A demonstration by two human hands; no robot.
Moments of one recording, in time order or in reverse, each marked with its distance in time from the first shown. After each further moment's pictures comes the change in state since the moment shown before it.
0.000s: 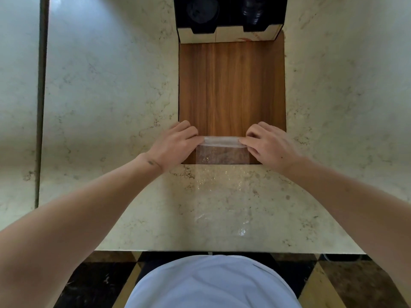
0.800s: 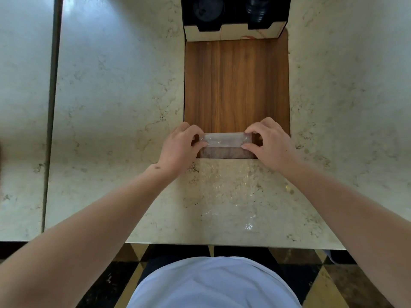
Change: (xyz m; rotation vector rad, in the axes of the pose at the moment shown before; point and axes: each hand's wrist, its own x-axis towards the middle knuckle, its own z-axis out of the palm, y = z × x) left_hand -0.008 0.038 0.003 -0.338 -0.005 -0.708; right_hand -0.005 -0.018 0.017 0.224 0.035 0.466
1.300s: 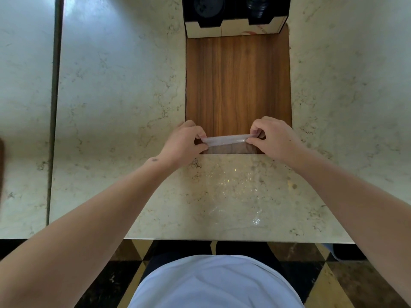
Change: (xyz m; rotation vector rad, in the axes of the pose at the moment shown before) left_hand 0.003 -0.002 -0.008 0.000 -0.189 0.008; right_hand 0.007 -0.001 -0.010 0.030 -0.101 -0.026
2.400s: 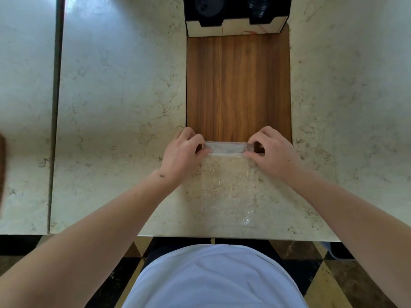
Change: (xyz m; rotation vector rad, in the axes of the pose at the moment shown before) left_hand -0.030 -0.003 0.025 0.110 0.230 0.095; right_hand -0.037 -0.005 0.018 -0.009 0.103 -0.046
